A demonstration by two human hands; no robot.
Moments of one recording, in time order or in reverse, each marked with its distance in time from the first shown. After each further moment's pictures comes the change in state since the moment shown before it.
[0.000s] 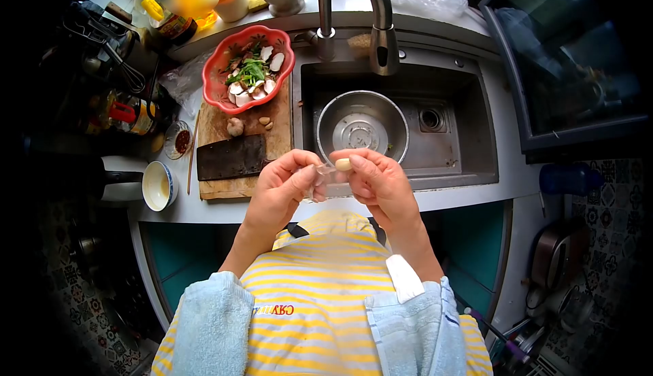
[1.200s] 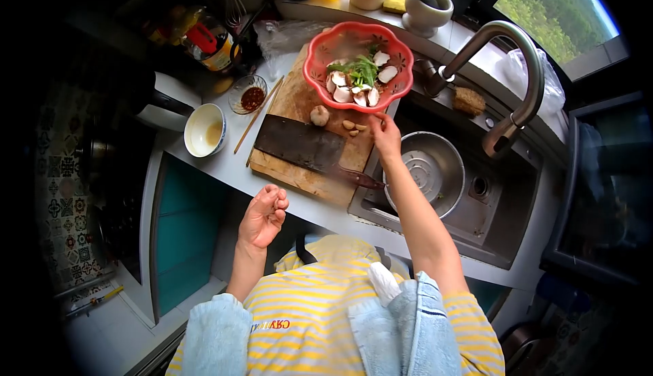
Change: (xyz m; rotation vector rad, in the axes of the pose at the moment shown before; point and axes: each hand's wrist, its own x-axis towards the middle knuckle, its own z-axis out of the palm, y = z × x) left_hand -0.126 -0.018 -0.127 -0.598 0.661 0.236; right_hand 0.277 0.160 -0.046 -0.806 0.110 -0.127
